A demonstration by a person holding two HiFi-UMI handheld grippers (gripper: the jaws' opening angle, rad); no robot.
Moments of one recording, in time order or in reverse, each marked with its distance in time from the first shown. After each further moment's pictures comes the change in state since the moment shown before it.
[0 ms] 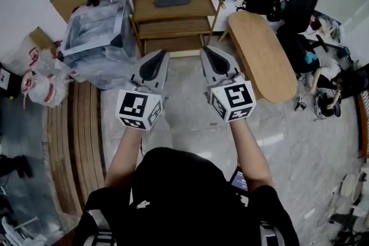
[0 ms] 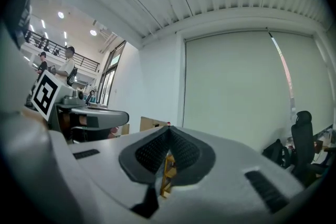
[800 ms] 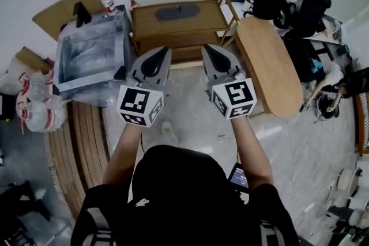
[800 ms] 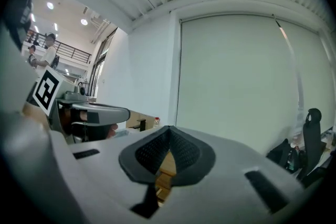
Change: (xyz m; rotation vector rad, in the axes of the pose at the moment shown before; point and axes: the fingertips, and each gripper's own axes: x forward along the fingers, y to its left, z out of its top) left arm 0.175 0.222 -0.039 -0.055 0.061 -0.082; right arm 0.270 -0.066 -0.031 0.005 0.100 -0.052
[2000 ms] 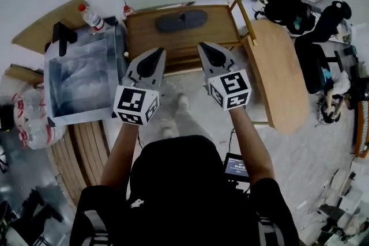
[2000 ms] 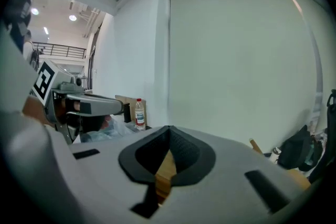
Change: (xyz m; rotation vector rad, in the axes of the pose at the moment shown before) left arm 0.190 0.175 -0.094 -0.069 0.167 0.021; right arm 0.247 -0.117 -0.100 0.064 0.190 0.065
